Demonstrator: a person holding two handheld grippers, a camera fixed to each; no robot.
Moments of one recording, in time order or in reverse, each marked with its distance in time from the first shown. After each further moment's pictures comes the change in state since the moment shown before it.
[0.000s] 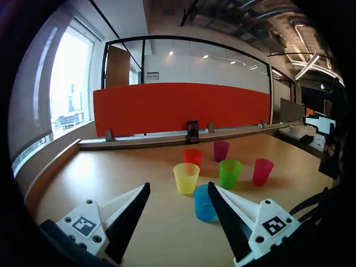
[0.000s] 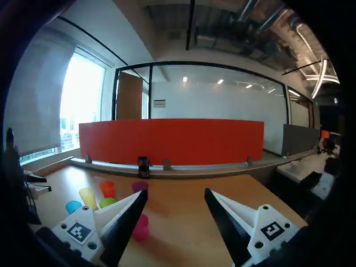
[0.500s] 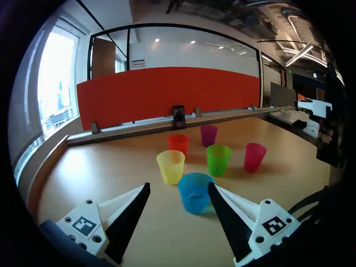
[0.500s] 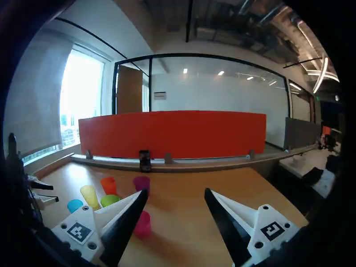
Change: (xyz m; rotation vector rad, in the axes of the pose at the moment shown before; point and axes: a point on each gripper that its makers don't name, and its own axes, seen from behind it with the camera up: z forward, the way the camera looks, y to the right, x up) left arm -0.020 0.030 0.014 -0.090 -0.117 0.062; right arm -0.004 -0.005 0.008 0.009 -0.067 0.019
